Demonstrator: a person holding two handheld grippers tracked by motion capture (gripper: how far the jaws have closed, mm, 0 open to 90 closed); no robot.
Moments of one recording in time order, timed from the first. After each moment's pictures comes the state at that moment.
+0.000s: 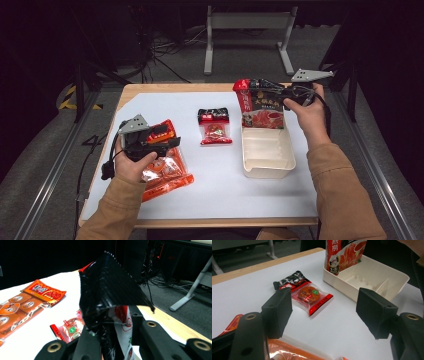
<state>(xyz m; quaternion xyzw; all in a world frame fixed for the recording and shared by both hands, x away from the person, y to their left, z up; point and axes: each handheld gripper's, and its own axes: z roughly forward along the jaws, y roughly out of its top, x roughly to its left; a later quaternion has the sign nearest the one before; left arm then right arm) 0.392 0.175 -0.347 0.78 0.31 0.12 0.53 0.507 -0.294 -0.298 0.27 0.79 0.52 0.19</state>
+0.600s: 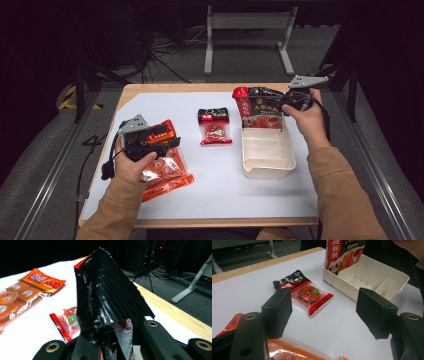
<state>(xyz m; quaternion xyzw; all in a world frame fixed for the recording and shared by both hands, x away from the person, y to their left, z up) 0.393 0.176 -0.348 0.78 0.32 0.12 0.53 0.504 -0.294 -0.315 0.28 0.80 0.50 0.18</state>
